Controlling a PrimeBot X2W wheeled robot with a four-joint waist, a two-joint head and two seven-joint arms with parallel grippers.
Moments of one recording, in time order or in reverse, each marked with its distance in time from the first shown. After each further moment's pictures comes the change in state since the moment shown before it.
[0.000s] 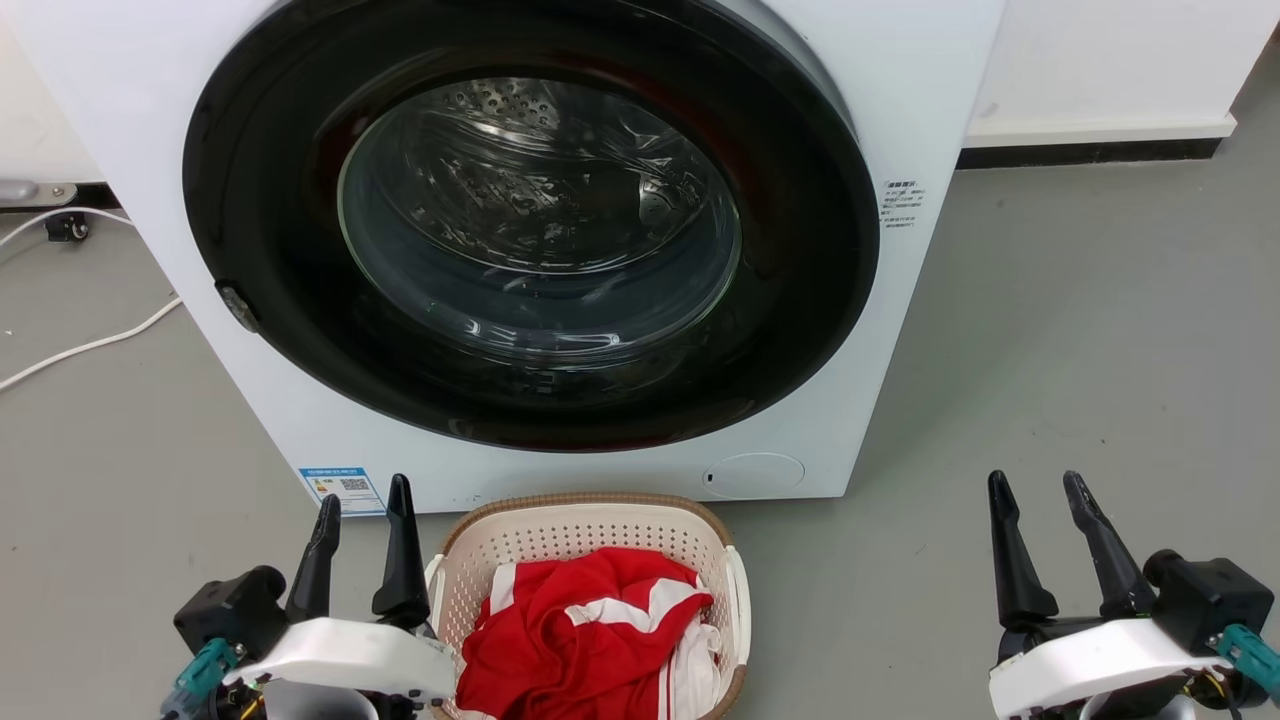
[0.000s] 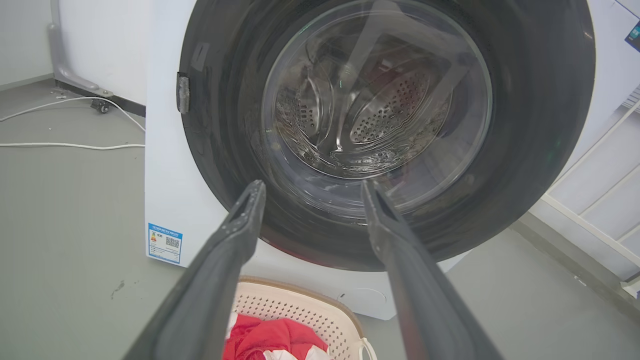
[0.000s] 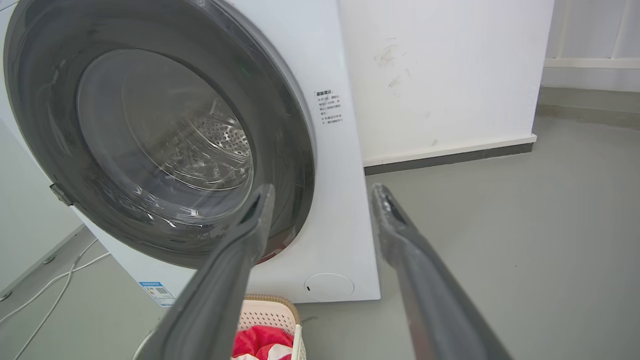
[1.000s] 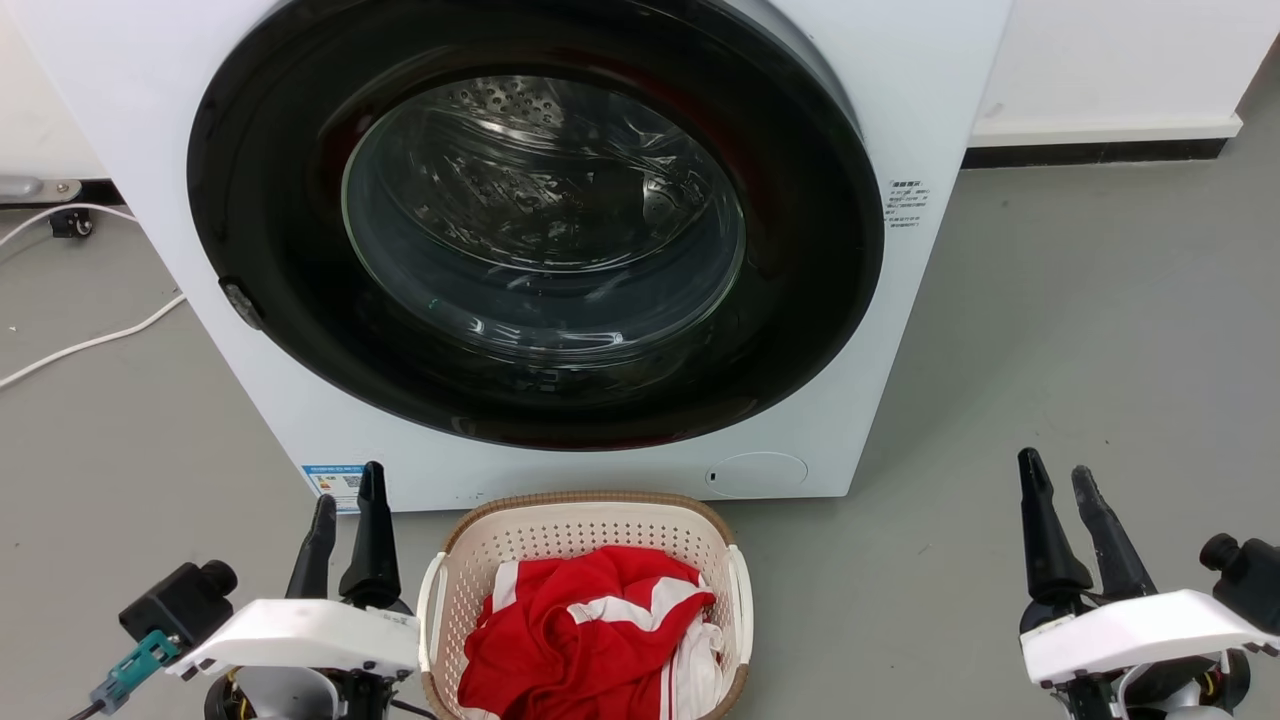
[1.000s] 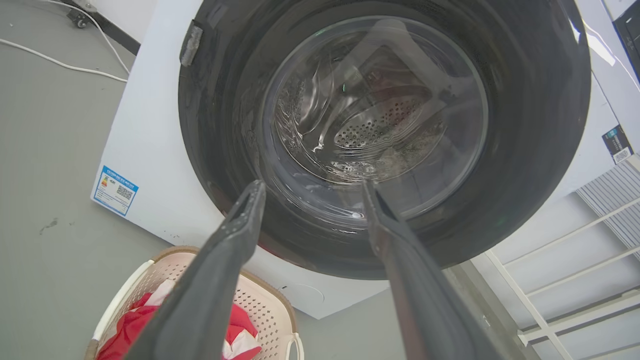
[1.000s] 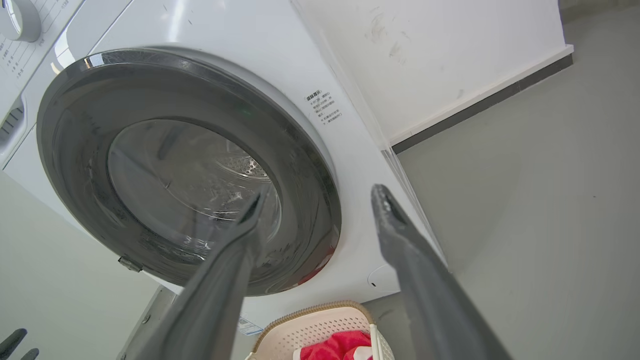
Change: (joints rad) left arm -0.026 -0.001 0.044 0.000 -0.318 -0.015 0.080; right arm -0.034 0.000 -0.032 0.014 0.375 0.000 0.083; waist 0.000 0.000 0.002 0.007
